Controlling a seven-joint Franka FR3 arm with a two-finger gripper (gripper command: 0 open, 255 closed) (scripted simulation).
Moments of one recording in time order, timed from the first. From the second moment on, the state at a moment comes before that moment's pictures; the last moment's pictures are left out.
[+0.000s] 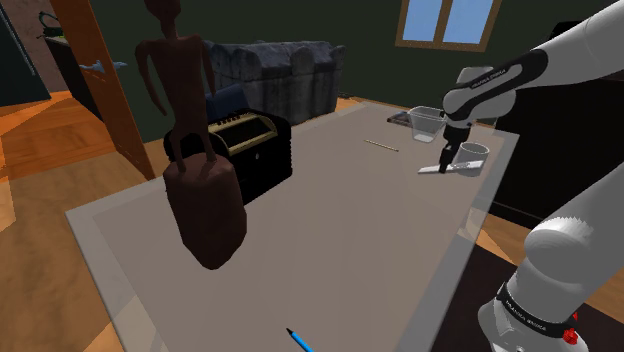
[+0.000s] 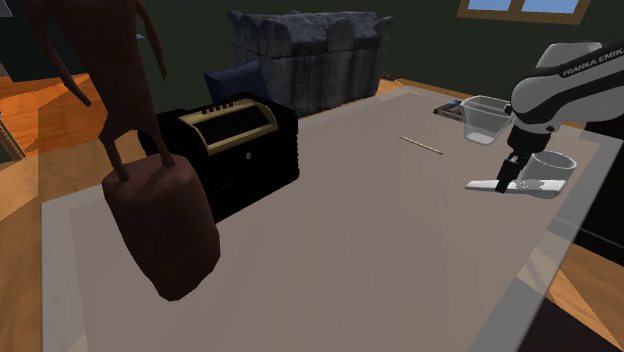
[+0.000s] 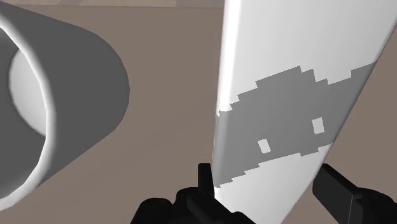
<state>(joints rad) -0.28 -0.22 -0.37 -2.44 -0.12 2.23 -0.71</state>
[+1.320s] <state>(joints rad) -0.28 -0.15 -0.38 -2.49 -0.11 2.35 -0.73</state>
